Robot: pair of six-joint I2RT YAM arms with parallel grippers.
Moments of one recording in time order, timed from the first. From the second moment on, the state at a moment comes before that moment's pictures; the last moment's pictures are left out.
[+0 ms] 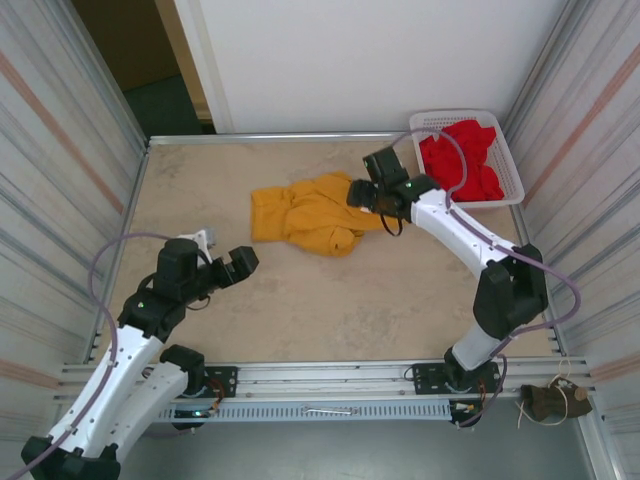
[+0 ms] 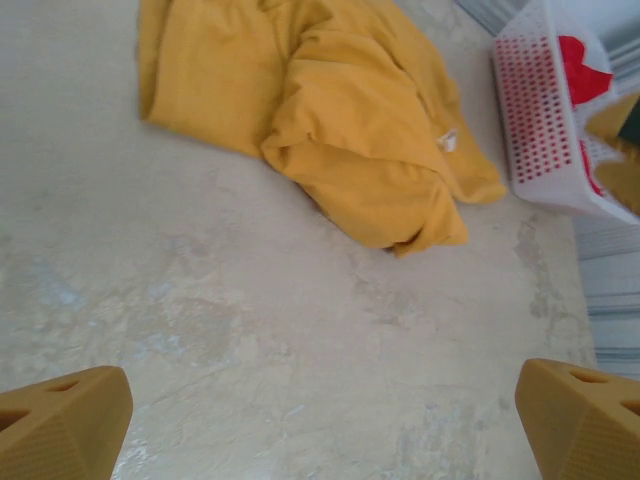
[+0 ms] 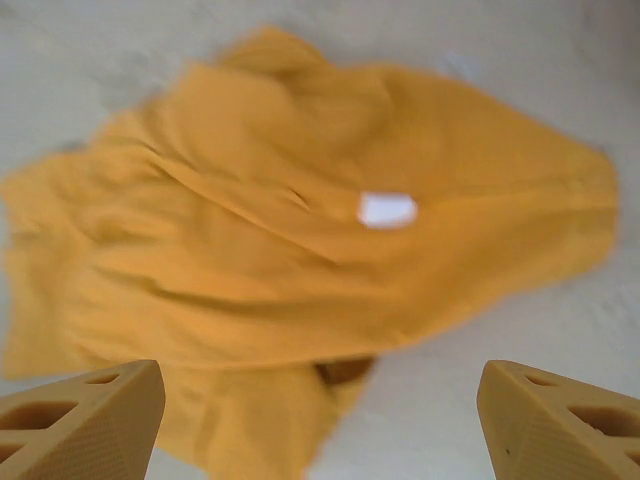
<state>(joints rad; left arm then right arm) -0.36 0.65 0.64 -0.63 0.18 -0.71 0.53 1.61 1.34 -0.67 0.17 0.67</state>
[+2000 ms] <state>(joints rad) -0.34 1.54 1.53 -0.43 0.34 -0.55 0.33 1.46 1.67 -0.53 -0.16 0.80</state>
